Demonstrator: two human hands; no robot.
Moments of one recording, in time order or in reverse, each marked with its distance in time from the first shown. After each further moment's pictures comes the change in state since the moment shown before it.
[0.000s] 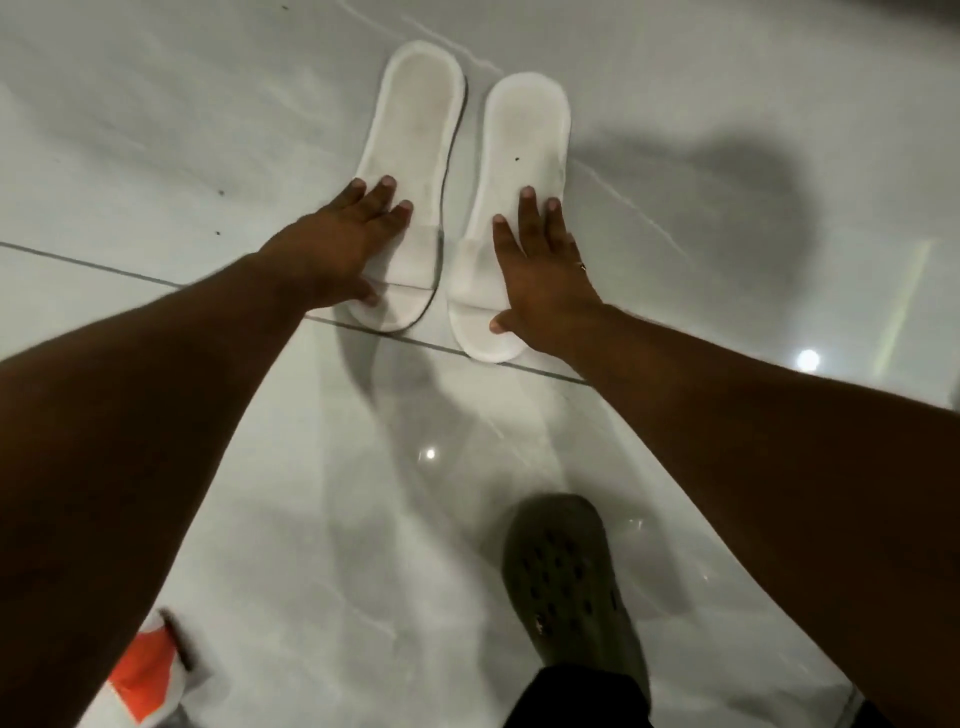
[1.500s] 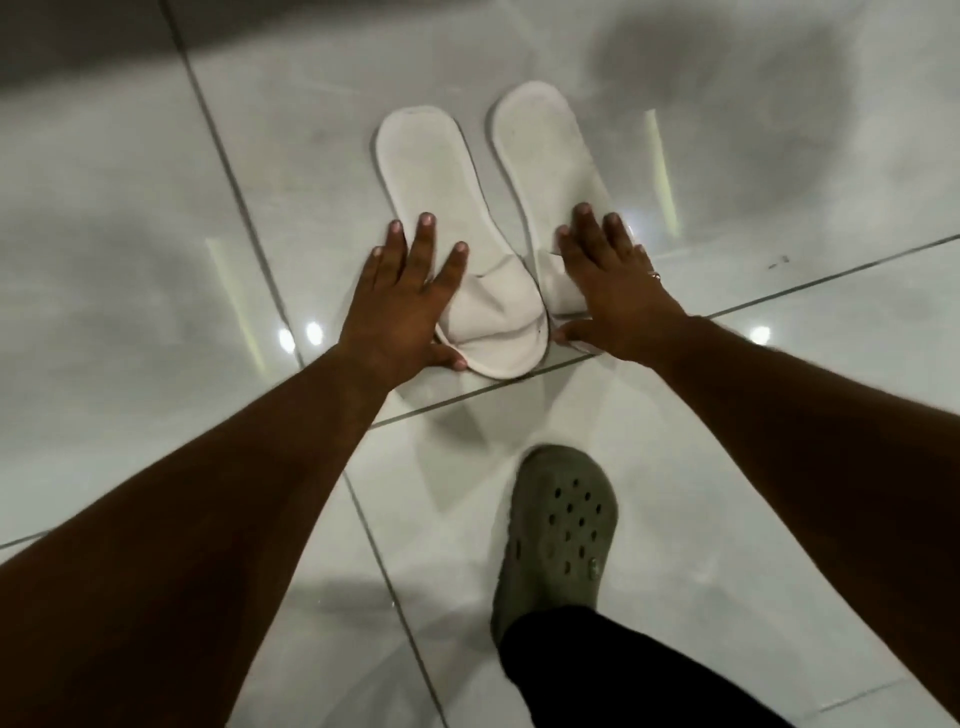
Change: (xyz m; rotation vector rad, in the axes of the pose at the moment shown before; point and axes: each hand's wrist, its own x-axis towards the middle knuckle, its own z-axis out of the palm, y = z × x) left_hand 0.147 0.713 0.026 0.165 0.084 0.485; right_hand -0.396 0.621 0.007 0.238 0.109 0.463
